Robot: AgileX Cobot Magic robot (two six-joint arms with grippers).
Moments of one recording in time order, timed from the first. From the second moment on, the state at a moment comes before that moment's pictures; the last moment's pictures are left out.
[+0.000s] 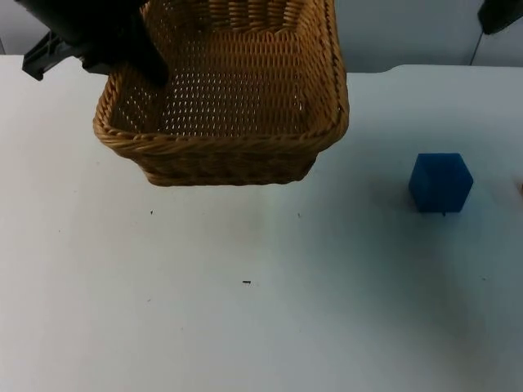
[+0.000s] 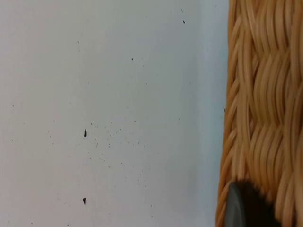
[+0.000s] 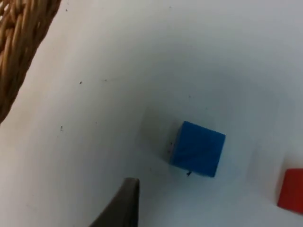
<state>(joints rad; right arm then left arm) 0.24 1.58 -1.32 0.03 0.83 -0.18 -0.15 1.99 -1.48 -0.73 0.83 0.21</state>
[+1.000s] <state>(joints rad) 0.22 2.02 -1.33 -0.01 0.65 -0.01 -0.15 1.99 -1.48 -0.73 0.82 0.23</state>
